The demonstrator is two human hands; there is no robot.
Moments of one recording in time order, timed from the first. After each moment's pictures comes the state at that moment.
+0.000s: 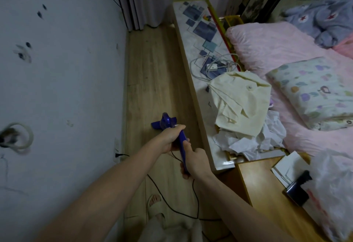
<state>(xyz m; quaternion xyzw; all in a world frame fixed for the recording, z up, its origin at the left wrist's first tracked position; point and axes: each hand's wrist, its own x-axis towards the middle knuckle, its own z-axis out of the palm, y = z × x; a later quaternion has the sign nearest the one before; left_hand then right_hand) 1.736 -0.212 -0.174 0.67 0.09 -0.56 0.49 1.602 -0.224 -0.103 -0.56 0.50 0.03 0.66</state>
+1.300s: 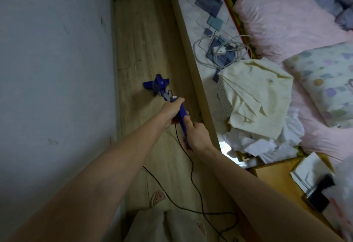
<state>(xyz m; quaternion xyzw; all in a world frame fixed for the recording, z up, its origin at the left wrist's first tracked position) 1.905 -0.274 -0.228 0.69 0.07 -0.52 0.49 1.782 -0.282 -0.181 -0.63 0.50 0.06 0.59</state>
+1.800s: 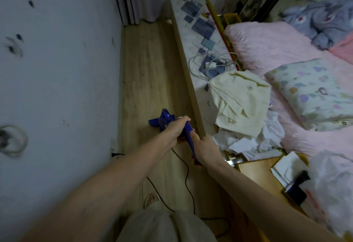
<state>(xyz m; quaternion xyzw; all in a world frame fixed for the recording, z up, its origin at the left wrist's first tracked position) 1.759 -0.230 -0.175 0.64 0.09 -0.55 0.52 1.636 -0.246 -0.095 -0.65 0.51 0.06 0.57</state>
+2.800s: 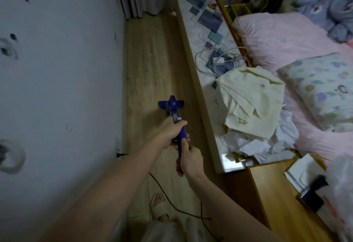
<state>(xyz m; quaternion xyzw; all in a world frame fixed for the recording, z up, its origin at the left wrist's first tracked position) 1.807 -0.212 -0.202 0.70 0.02 -0.54 0.45 1.687 -0.205 -0.157 -0.55 0.53 0.00 0.65</state>
